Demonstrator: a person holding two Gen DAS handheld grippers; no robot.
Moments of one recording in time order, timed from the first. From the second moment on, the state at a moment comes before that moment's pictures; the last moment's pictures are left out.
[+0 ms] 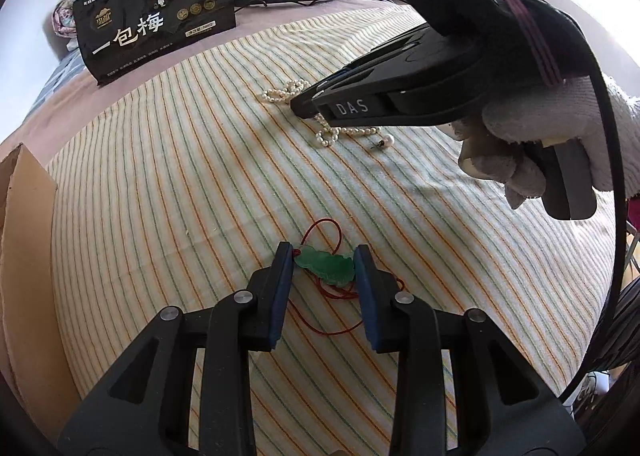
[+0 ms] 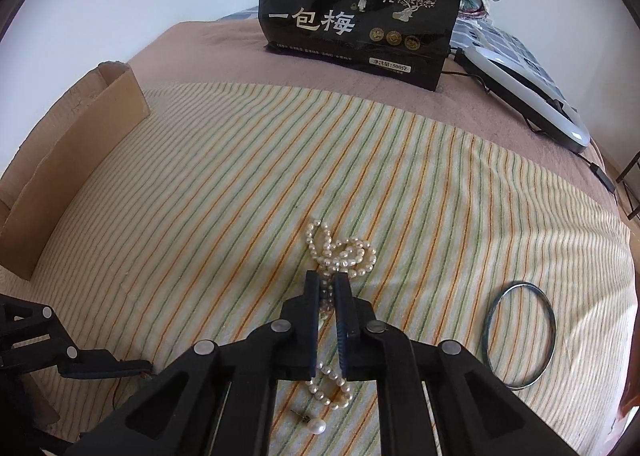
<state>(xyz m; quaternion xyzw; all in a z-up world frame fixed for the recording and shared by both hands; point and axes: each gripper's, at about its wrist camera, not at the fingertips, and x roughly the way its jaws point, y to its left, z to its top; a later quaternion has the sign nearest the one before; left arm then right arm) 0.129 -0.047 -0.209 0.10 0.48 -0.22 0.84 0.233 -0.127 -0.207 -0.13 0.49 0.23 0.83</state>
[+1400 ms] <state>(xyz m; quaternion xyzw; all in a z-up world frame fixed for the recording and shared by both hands) 0.115 0.042 -0.071 -0.02 0.35 -0.14 0.93 0.181 -0.163 -0.055 -0.03 0.38 0.23 0.90</state>
